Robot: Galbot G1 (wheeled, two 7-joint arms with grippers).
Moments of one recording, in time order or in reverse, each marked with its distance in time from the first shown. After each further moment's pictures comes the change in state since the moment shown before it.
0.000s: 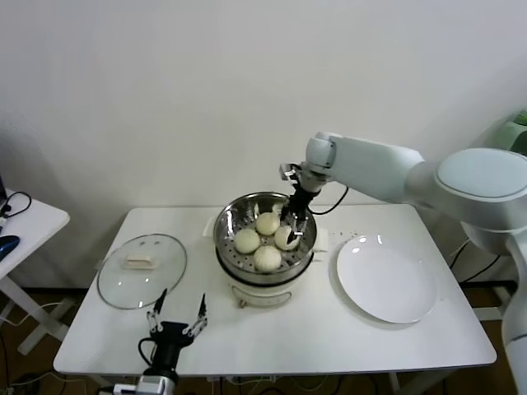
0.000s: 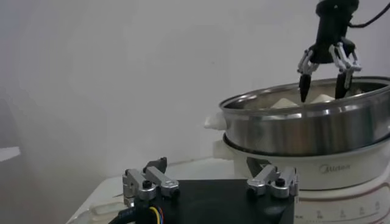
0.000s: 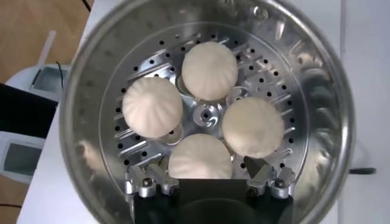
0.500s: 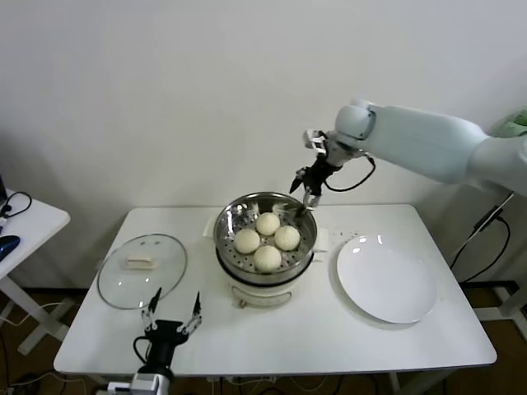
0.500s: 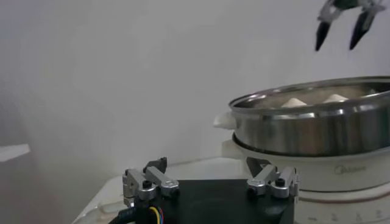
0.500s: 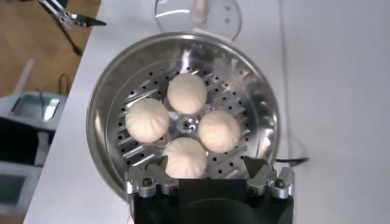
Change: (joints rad) left arm -0.016 0.007 -0.031 0.015 -0.030 -0.006 0.001; right arm 0.131 -0.229 0.092 0.214 0.036 -0.039 0.071
